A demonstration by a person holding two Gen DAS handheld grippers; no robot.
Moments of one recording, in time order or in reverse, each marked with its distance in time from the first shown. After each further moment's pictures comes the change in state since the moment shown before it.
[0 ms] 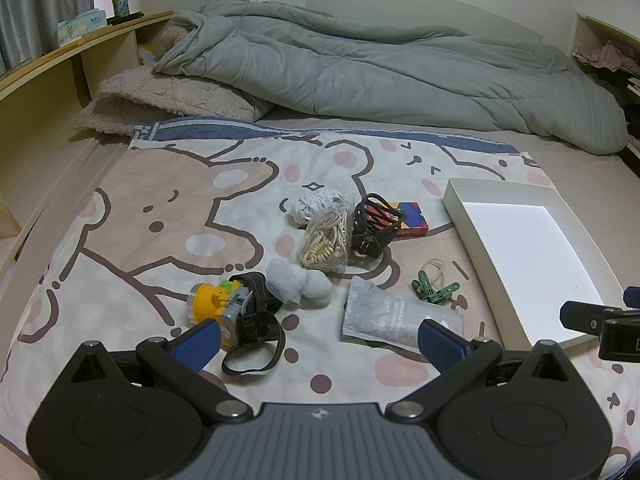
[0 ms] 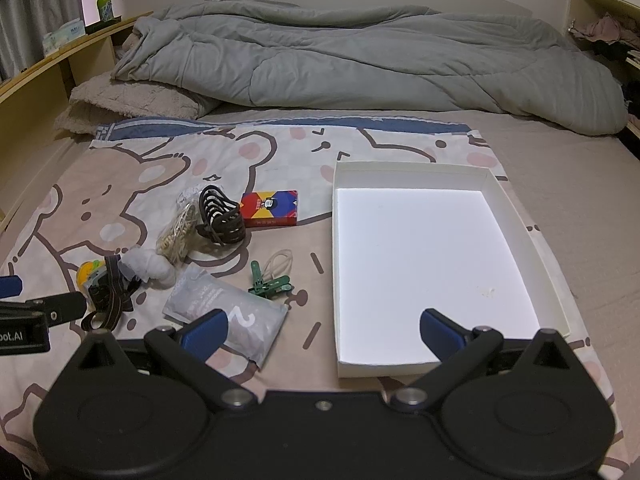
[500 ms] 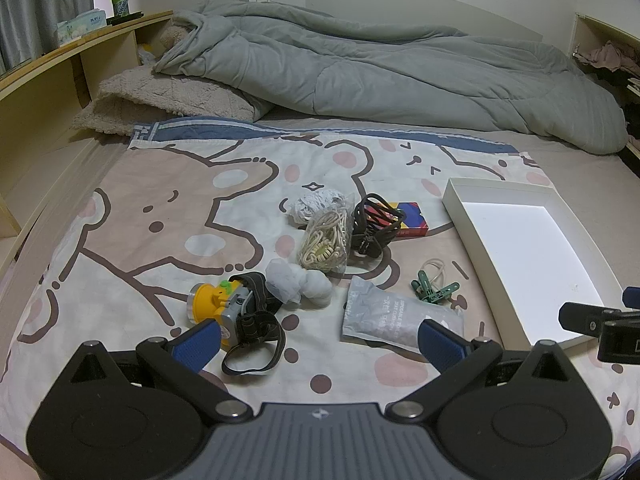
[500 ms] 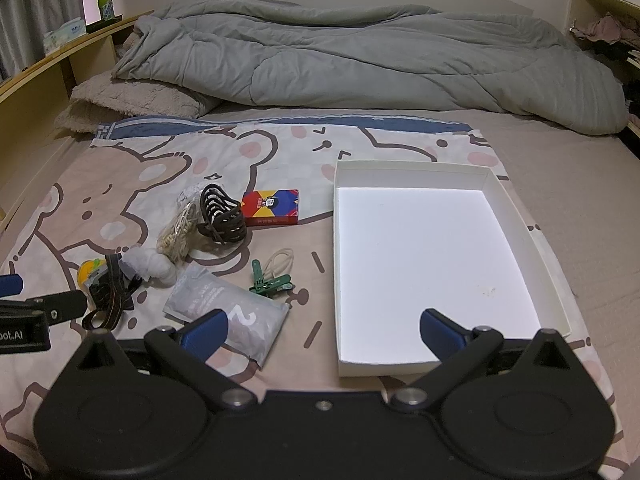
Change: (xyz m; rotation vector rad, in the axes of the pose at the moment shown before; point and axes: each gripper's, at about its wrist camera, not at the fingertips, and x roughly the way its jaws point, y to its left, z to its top) left arm 0.000 0.000 0.001 -0.001 0.002 0.000; right arm 0.001 0.001 -0.001 -0.001 0.003 0.000
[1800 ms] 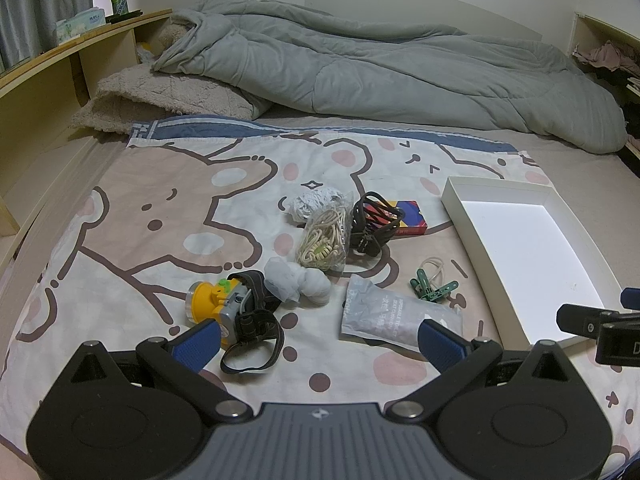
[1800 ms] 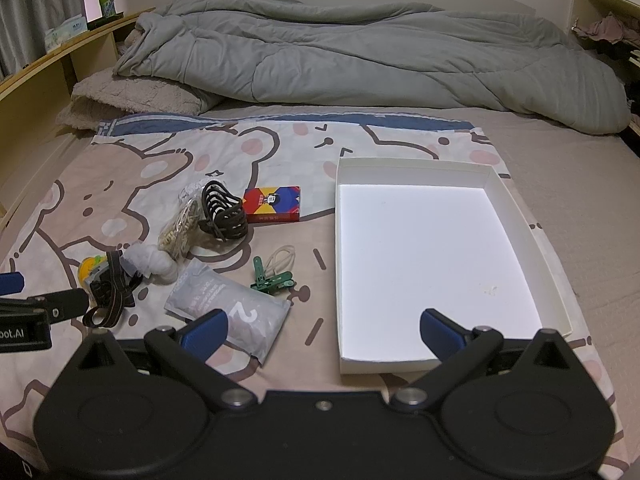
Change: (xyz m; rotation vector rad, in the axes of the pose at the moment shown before) left arm 0.000 -0.001 -0.001 -0.002 0.002 0.001; right arm 0.000 0.002 -0.003 -0.002 0.004 -0.001
